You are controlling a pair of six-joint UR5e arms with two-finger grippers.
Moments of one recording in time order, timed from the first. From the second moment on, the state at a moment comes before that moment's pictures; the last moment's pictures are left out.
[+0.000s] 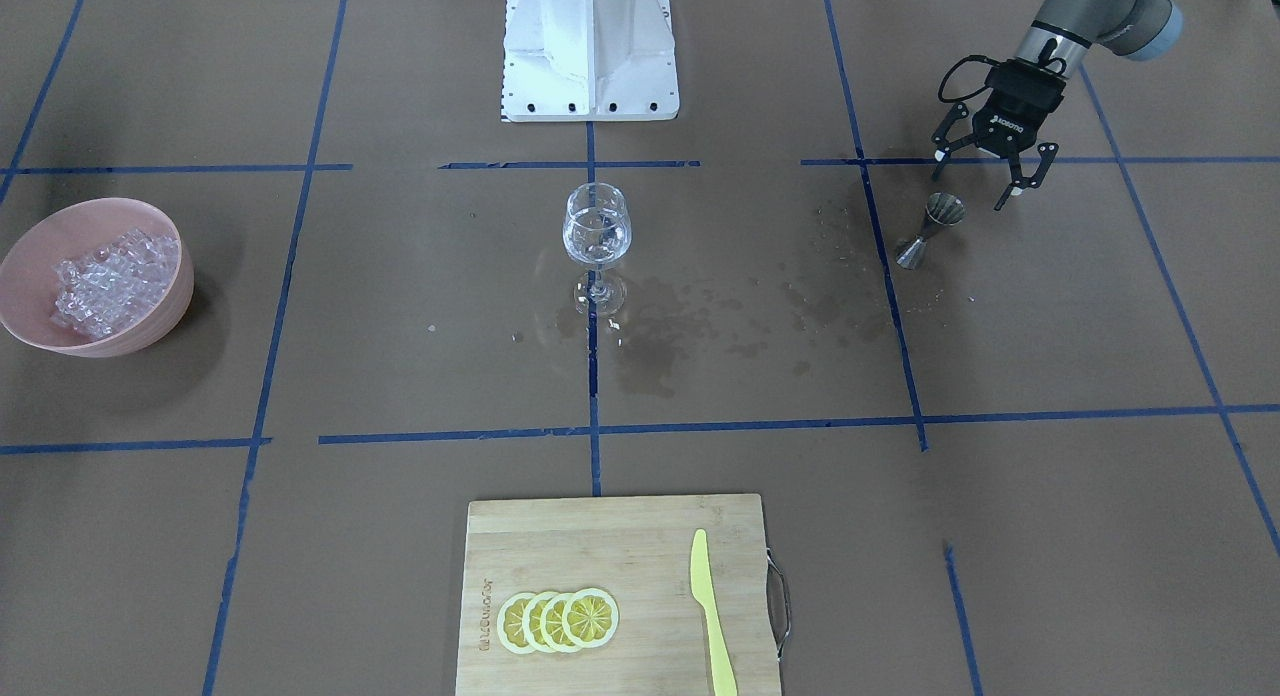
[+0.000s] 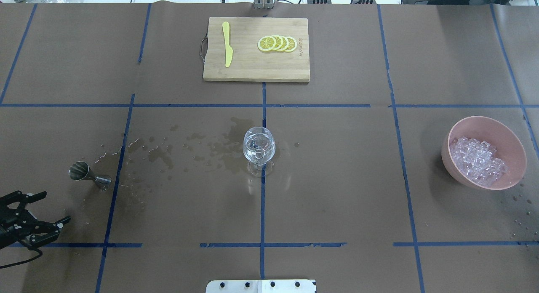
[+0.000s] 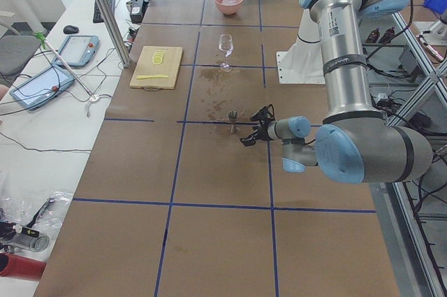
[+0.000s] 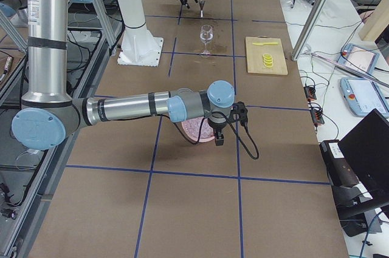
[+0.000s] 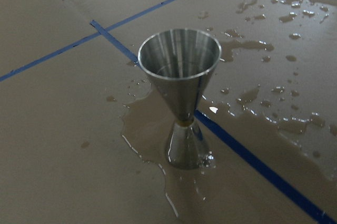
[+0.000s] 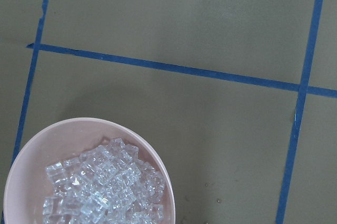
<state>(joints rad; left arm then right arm) -0.17 -1.10 -1.71 -3.13 -1.17 -0.60 1.43 -1.65 1.80 -1.48 2.47 0.10</state>
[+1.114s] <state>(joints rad) -1.00 -1.23 -1.63 -2.82 -2.04 -0.37 1.14 -1.77 1.81 -0.91 2.35 0.78</state>
